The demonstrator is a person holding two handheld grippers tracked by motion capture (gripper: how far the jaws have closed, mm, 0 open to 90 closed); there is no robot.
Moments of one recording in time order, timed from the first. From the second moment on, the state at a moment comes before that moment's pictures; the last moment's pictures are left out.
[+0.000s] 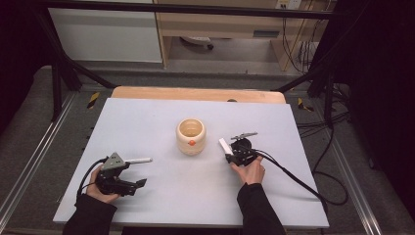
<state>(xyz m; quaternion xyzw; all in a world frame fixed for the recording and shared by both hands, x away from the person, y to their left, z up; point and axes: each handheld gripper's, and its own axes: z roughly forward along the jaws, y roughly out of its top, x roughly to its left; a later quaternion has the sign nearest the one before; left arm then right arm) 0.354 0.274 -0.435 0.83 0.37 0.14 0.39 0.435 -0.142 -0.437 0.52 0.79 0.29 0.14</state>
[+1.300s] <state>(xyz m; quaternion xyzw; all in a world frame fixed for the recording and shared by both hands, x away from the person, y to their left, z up) 0.347 0.235 -0.431 0.88 0.26 0.17 0.36 0.382 -0.165 -0.404 0.39 0.85 0.35 0.04</state>
